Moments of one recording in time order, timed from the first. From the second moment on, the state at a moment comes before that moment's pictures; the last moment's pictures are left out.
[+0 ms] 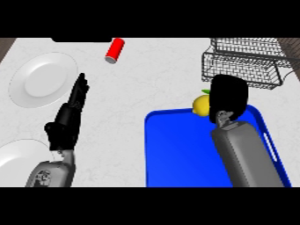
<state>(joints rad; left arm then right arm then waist) -0.15 0.02 -0.06 -1.55 -0.17 0.16 0.04 -0.50 -0.01 0.13 -1.44 1.47 0.48 0.73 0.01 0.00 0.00</state>
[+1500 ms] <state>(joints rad) -0.15 0.02 -0.07 -1.57 -0.17 0.16 0.05 -1.09 -0.20 -0.28 -1.29 1.31 0.52 0.74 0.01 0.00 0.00</state>
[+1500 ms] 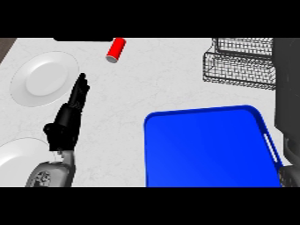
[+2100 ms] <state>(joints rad) -0.15 0.03 -0.07 -1.56 -0.17 0.16 0.05 -1.10 -0.34 -0.31 -0.93 1.31 0.27 0.62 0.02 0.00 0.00</state>
